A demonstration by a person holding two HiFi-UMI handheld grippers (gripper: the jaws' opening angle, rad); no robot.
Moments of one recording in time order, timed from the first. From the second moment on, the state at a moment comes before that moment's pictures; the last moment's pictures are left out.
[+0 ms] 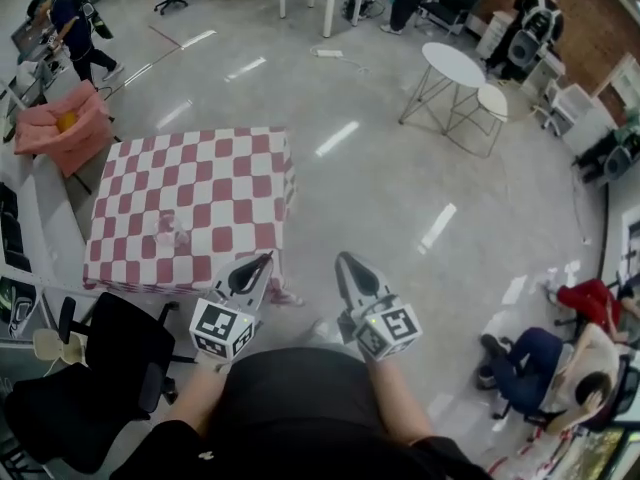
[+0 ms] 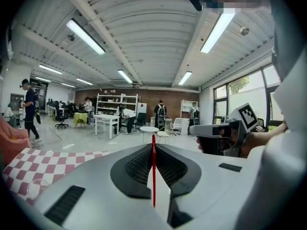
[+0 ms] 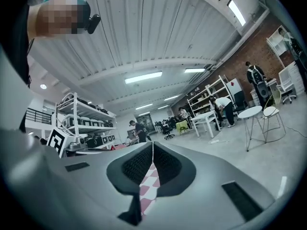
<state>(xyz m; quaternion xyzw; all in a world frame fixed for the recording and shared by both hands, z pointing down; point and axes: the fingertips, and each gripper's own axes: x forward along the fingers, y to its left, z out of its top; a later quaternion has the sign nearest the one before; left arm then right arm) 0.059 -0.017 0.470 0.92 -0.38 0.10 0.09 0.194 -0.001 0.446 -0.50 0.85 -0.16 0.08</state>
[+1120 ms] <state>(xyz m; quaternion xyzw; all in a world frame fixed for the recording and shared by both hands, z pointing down) -0.037 -0.107 0.459 0.85 -0.51 0.05 0.11 0.092 -0.113 0.452 -0.37 0.91 -0.17 0.03</state>
